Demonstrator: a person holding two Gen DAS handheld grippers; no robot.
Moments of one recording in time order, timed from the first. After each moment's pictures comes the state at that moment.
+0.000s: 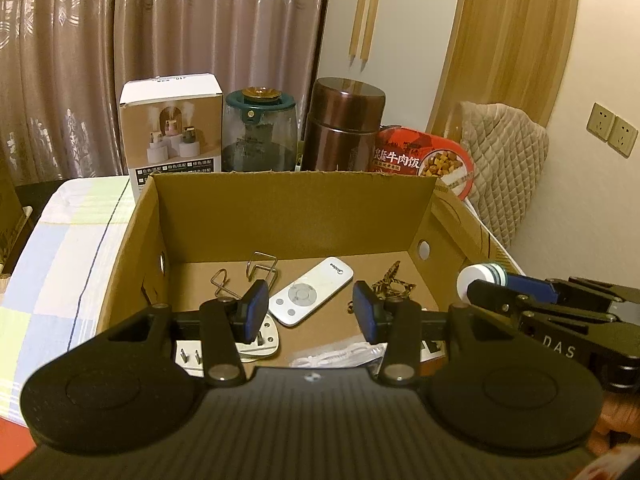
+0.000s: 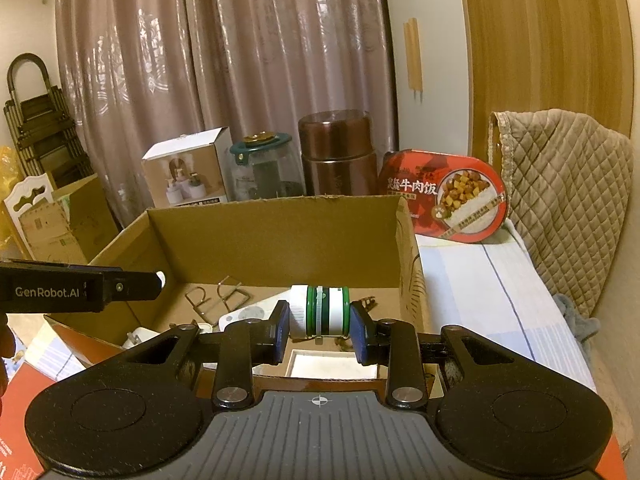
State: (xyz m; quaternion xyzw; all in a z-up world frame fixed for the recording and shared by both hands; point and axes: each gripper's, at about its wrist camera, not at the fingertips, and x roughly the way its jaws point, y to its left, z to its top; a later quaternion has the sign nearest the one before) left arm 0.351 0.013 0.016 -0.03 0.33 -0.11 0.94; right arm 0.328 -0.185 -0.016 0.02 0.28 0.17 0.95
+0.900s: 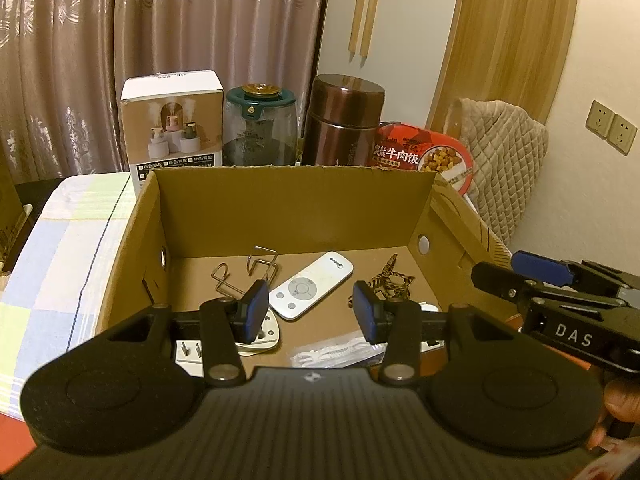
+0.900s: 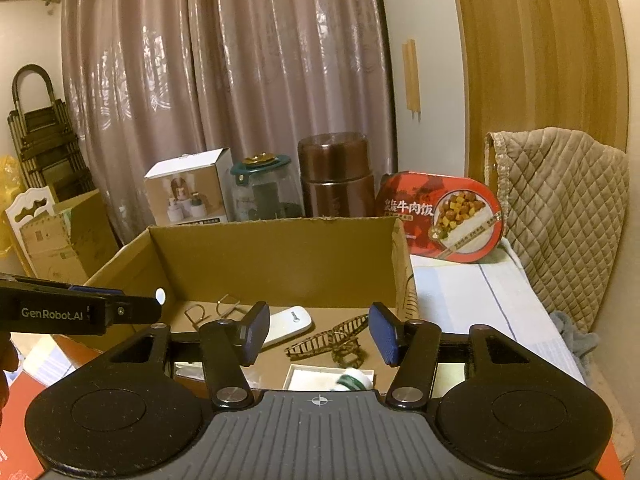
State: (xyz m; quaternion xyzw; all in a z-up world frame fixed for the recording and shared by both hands) left arm 0.347 0.015 0.014 -0.03 0.33 -0.11 0.94; right arm 0.322 -0.191 -0.010 0.02 0.25 0.17 0.95
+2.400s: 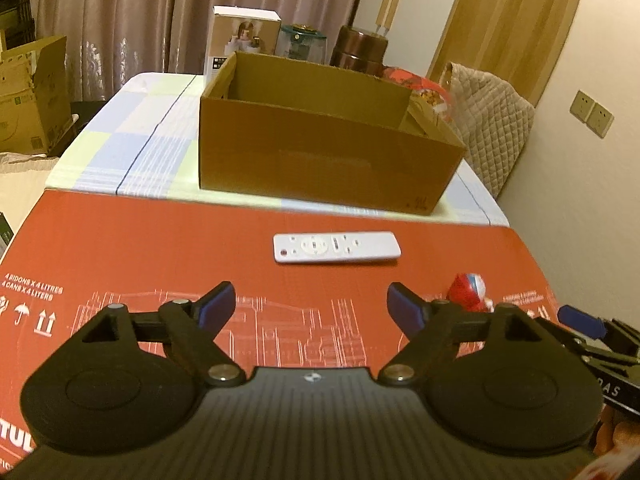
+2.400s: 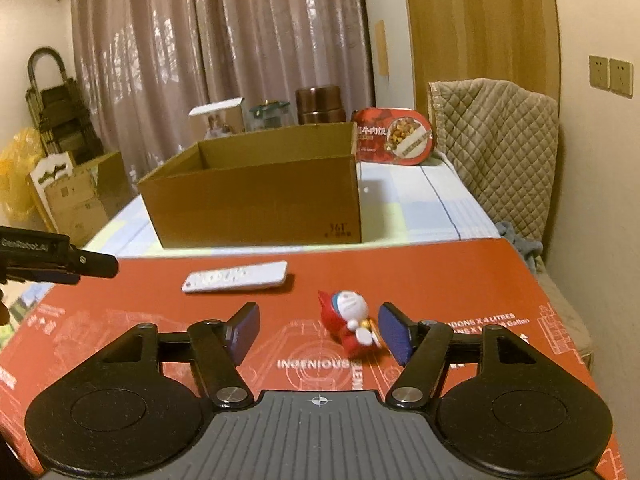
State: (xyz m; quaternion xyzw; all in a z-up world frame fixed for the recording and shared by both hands) left arm 0.097 0.036 -0.006 -0.09 0.37 -0.07 0.92; right arm 0.067 -0.259 -0.036 0.01 0.29 0.15 0.94
